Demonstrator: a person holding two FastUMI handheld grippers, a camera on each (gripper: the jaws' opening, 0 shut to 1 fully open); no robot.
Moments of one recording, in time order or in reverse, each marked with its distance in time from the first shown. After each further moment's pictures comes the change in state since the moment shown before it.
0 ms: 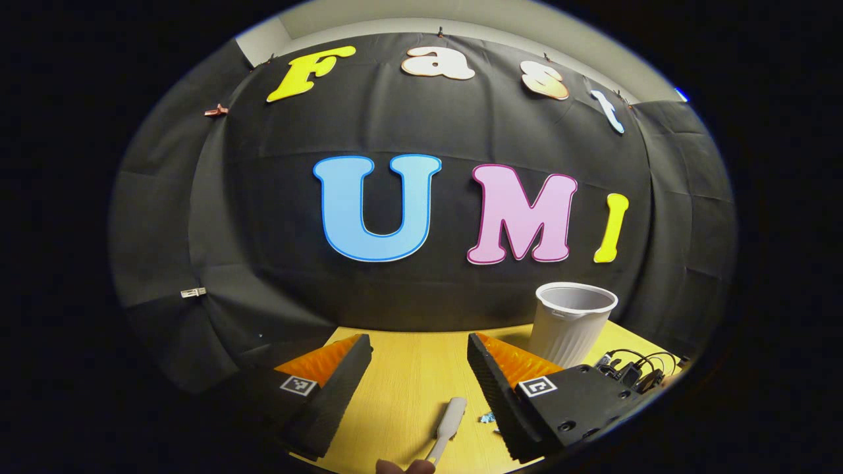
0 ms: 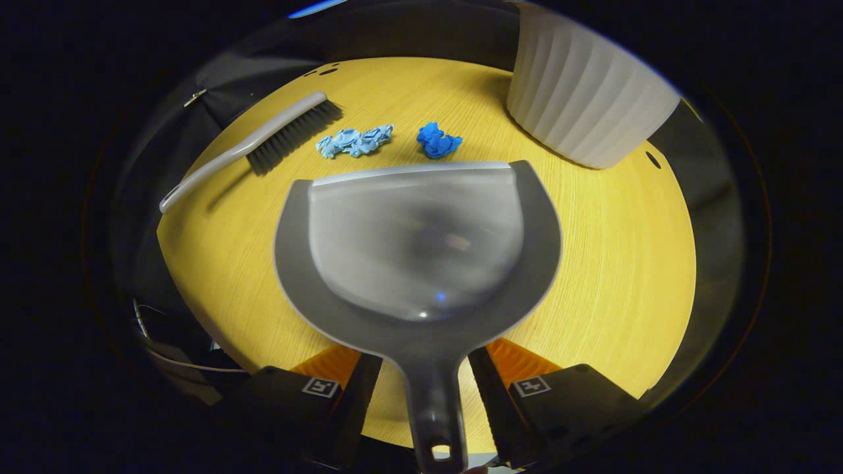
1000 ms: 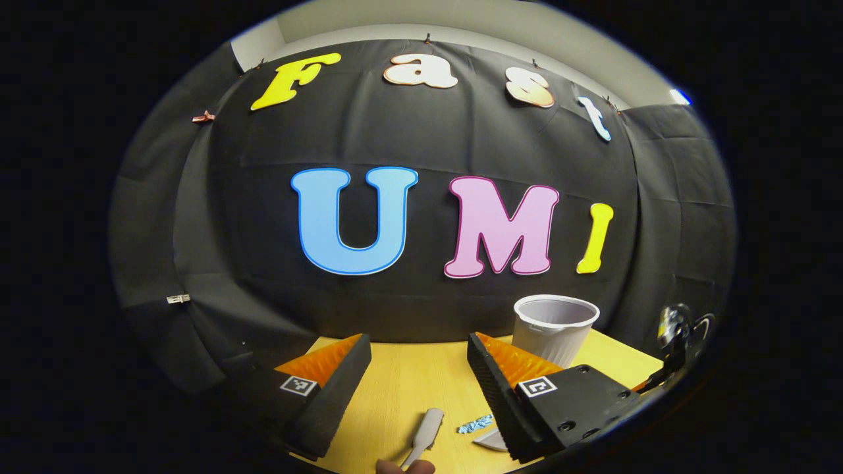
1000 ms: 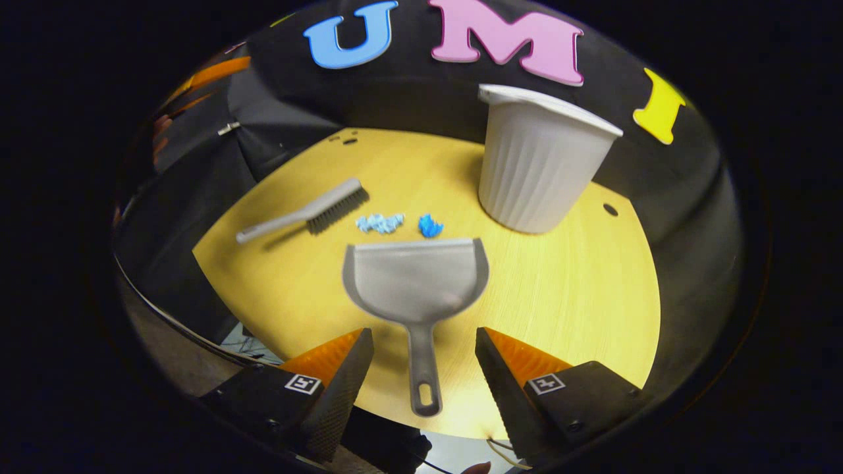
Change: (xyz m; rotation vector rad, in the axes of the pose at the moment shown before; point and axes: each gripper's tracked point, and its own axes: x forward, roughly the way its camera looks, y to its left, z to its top) left arm 0.002 -0.036 0.019 -0.005 -0.047 -0.055; right arm -0.104 -0.015 0.003 -0.012 -0.256 -0.012
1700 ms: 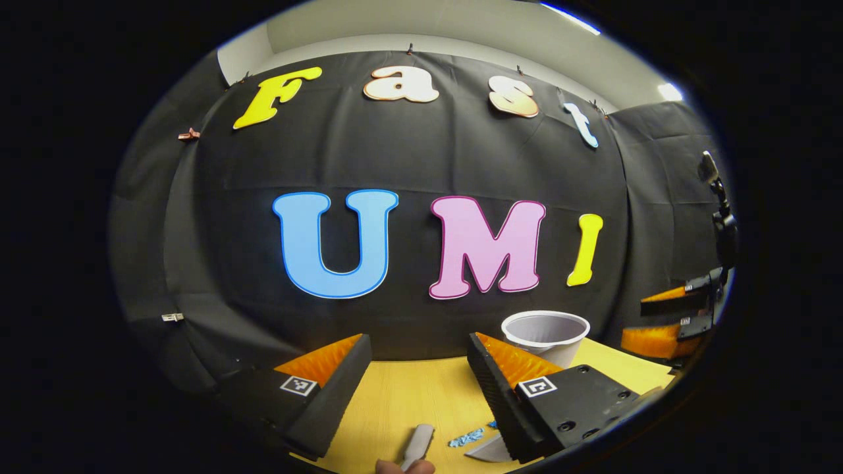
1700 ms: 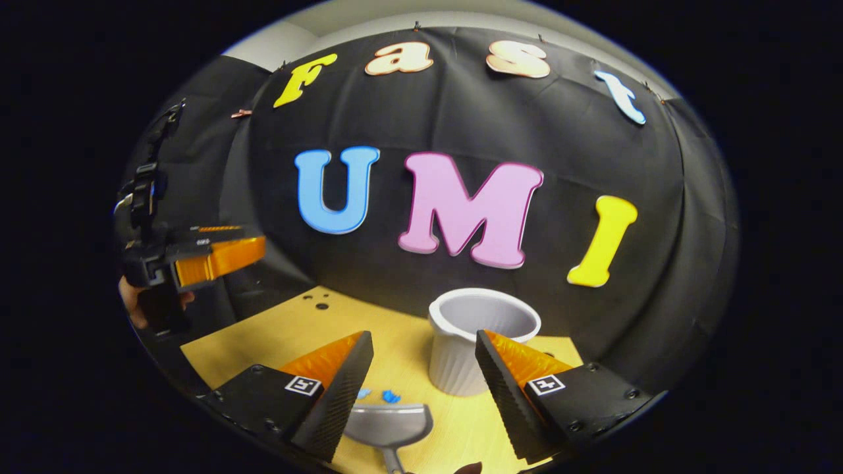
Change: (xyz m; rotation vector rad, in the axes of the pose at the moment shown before) left arm 0.011 -0.034 0.034 0.044 -0.063 -0.045; right arm -0.169 -0.013 0.205 -0.037 -0.713 -0.118
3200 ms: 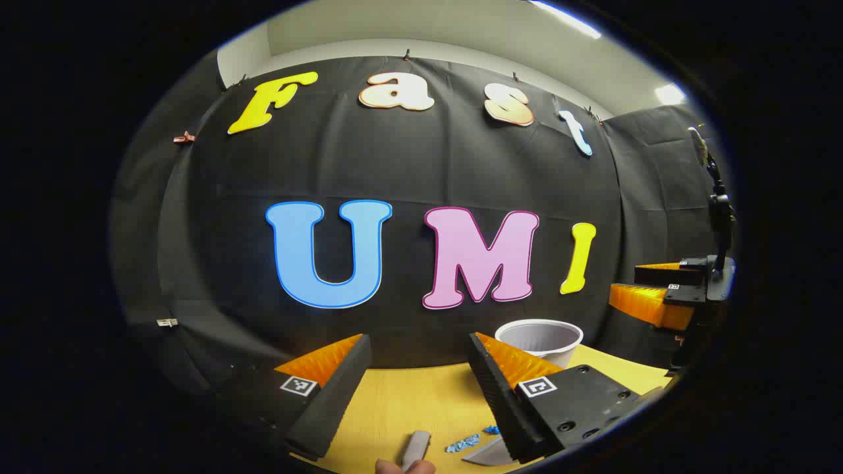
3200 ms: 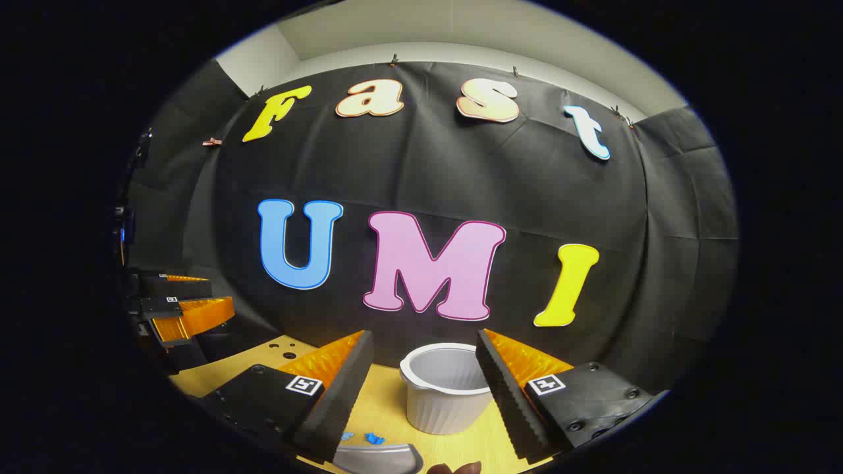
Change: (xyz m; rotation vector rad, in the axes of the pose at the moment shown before) left arm 0.003 -0.004 0.021 -0.010 -0.041 -0.035; right arm 0.008 -0.028 0.109 0.006 -0.309 -0.233
